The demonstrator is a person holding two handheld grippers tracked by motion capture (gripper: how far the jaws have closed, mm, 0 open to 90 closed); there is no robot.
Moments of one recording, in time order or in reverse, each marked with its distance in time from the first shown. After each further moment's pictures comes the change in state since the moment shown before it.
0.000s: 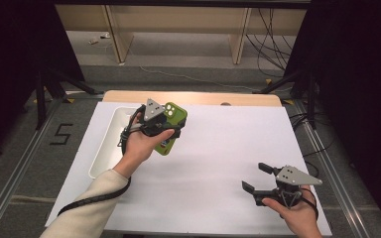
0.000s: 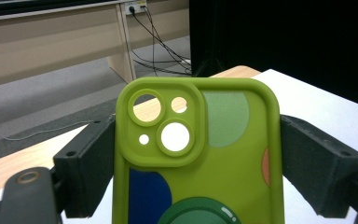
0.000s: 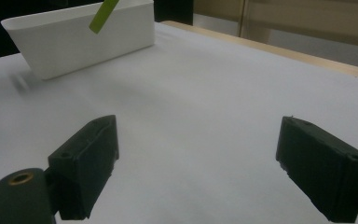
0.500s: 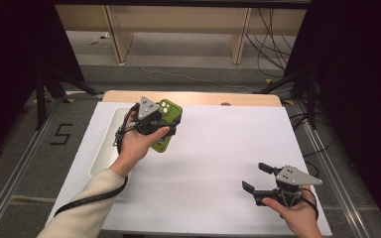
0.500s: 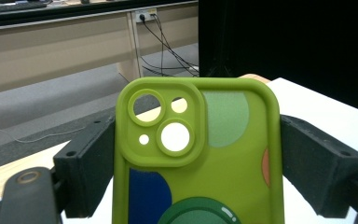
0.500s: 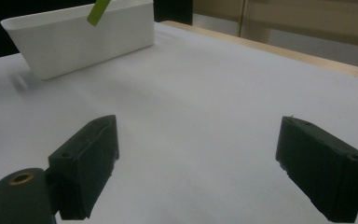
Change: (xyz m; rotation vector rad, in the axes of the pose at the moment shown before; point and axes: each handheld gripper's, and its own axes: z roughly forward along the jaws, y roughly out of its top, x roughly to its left) left arm 0.009 0.003 -0.008 -0.030 0.035 -0.007; right arm 0.000 0.000 0.000 0.000 -0.001 0.000
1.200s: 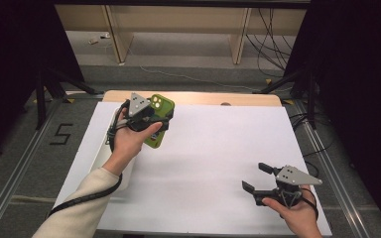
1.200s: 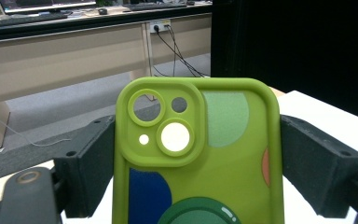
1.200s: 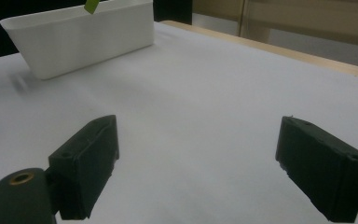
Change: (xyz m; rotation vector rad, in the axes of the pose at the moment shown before) left arm 0.016 0.006 -0.011 -0.041 0.048 -0.012; right arm 0.000 0.000 0.000 0.000 -0.001 0.002
